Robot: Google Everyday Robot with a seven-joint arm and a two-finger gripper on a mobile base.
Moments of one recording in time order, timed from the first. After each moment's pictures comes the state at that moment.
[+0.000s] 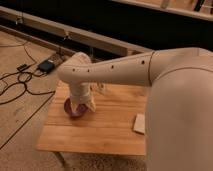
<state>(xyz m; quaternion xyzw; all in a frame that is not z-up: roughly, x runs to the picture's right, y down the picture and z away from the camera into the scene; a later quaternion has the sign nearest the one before) -0.107 0.104 0.703 -0.26 0.23 0.64 0.68</state>
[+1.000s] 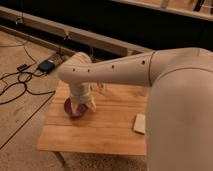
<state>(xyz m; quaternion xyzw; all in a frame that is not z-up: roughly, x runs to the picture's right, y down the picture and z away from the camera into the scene) -0.100 0.104 0.704 -0.26 0.24 0.64 0.68</state>
